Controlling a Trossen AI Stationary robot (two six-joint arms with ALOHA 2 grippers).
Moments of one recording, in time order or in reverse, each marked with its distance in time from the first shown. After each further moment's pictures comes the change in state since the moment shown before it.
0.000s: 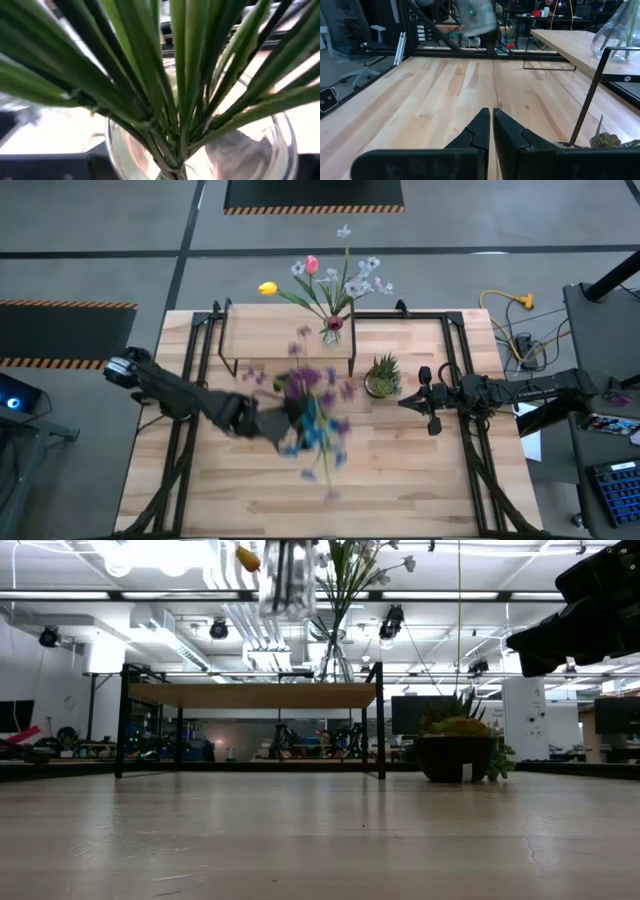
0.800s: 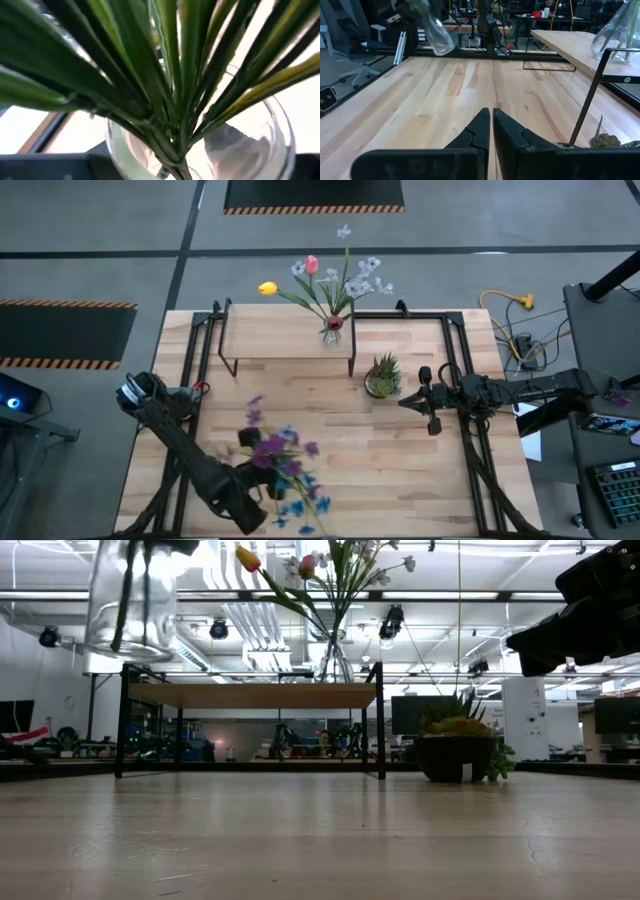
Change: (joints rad) left arm -0.411 0.242 0.135 -0.747 -0.361 -0.805; right arm 0.000 0.000 0.000 0.000 0.000 -0.006
